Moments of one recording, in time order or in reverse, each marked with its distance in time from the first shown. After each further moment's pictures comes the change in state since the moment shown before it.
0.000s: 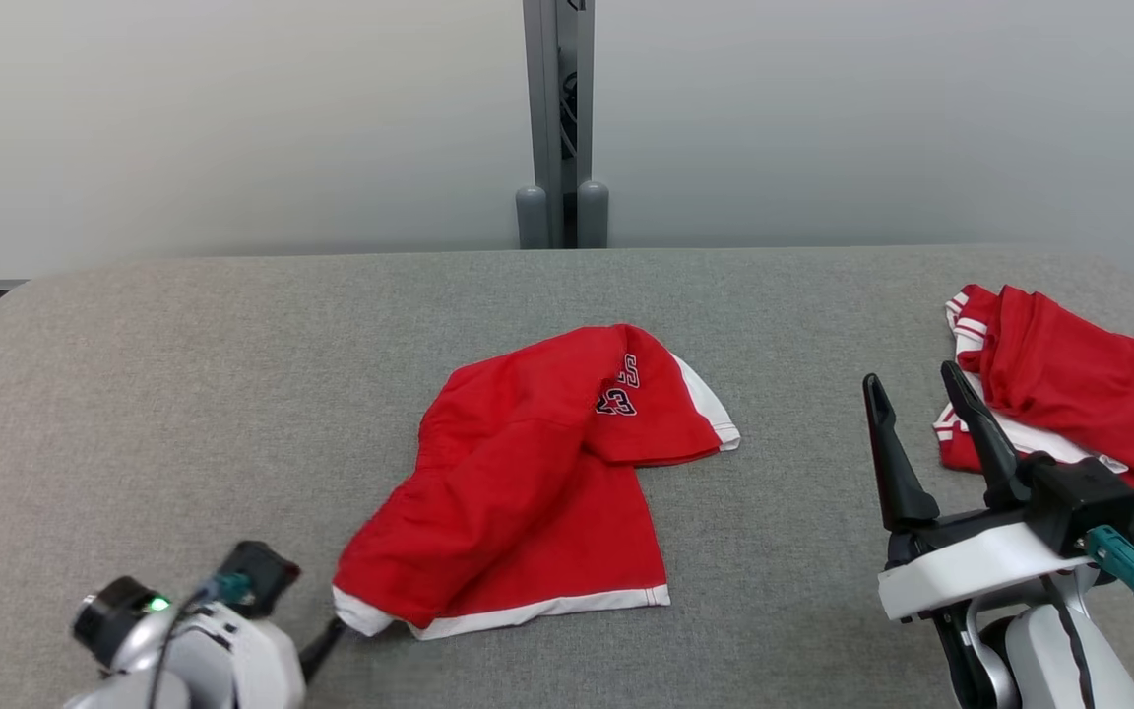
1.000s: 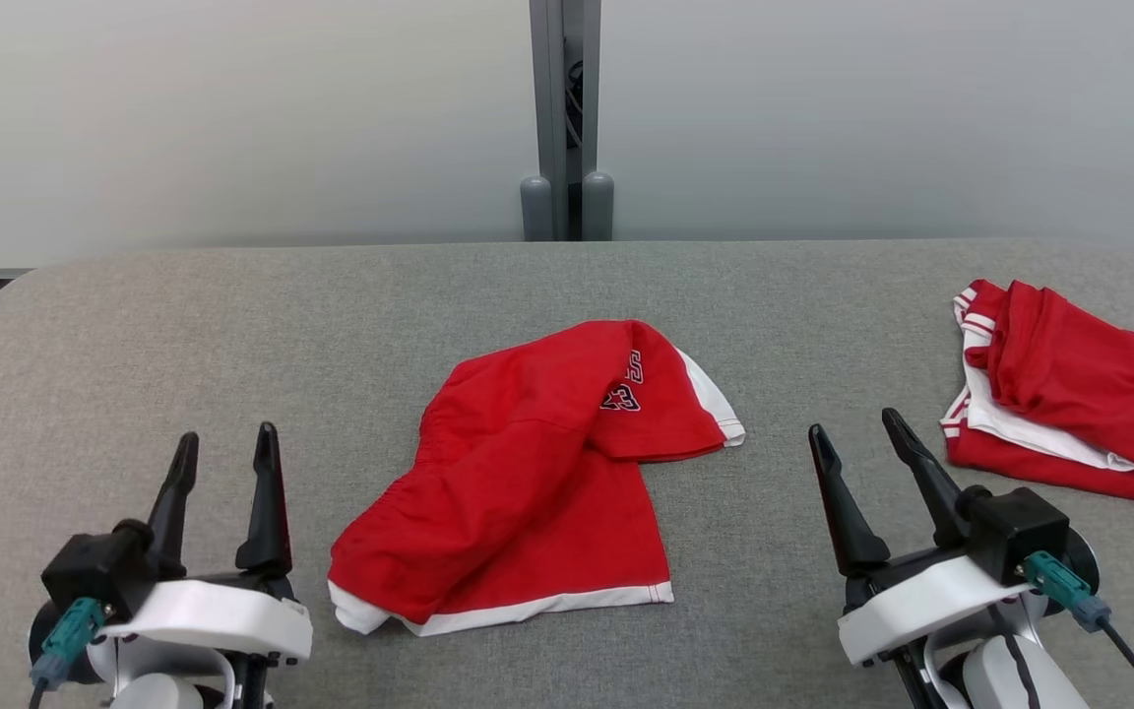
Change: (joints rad) left arm 0.285 -0.260 0.760 -0.444 0.084 0.178 -0.220; right arm 0.022 0.000 0.087 0.058 0.013 0.000 0.000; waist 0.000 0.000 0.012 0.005
